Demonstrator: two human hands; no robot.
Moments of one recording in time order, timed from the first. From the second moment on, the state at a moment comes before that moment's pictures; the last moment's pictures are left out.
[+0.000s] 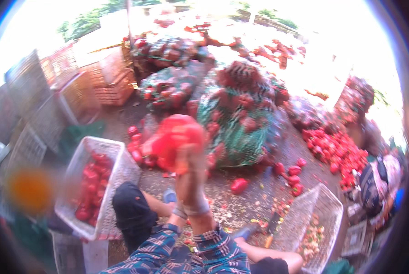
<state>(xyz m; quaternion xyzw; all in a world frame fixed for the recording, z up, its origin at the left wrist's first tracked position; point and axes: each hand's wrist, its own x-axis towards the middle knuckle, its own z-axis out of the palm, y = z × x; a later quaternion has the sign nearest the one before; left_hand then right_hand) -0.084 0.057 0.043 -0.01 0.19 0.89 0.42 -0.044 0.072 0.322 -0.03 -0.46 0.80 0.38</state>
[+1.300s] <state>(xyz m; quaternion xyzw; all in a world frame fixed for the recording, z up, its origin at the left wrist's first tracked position) 0.020 0.018 0.160 0.25 0.53 0.65 0.49 0.154 0.145 0.184 -0.12 -0.90 0.36 0.20</state>
